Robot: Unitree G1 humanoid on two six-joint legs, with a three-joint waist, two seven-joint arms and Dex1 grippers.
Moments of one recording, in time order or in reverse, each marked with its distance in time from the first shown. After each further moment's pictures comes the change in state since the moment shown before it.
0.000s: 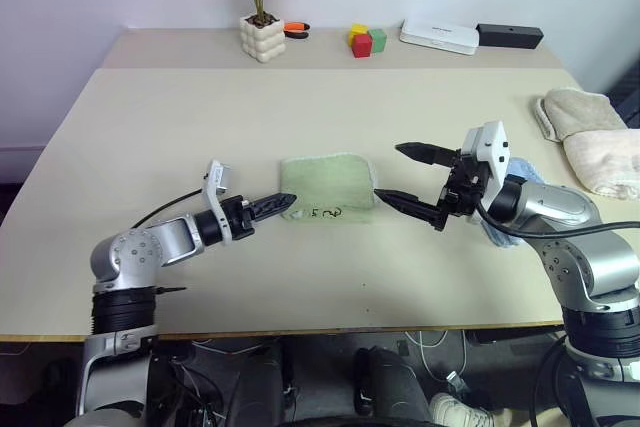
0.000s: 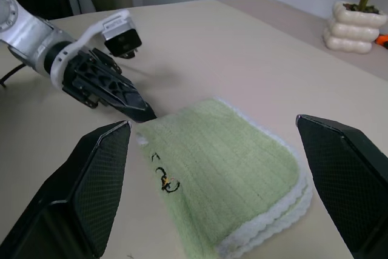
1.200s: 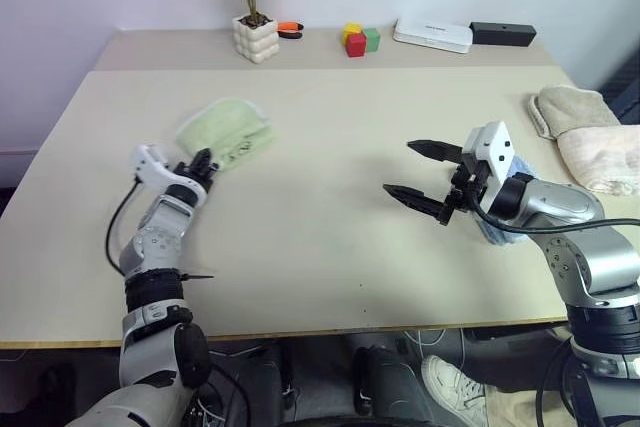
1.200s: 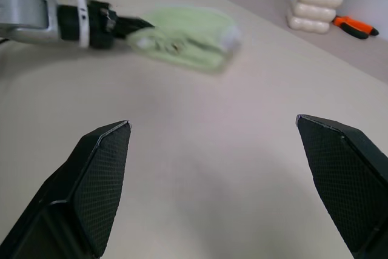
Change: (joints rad) left arm -0.097 -0.111 0.370 0.294 0.167 -0.749 0.415; right arm -0.014 -0.029 0.022 0.067 -0.067 -0.069 -0.002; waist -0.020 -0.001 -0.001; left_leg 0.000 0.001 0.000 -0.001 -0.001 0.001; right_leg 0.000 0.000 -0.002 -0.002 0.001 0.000
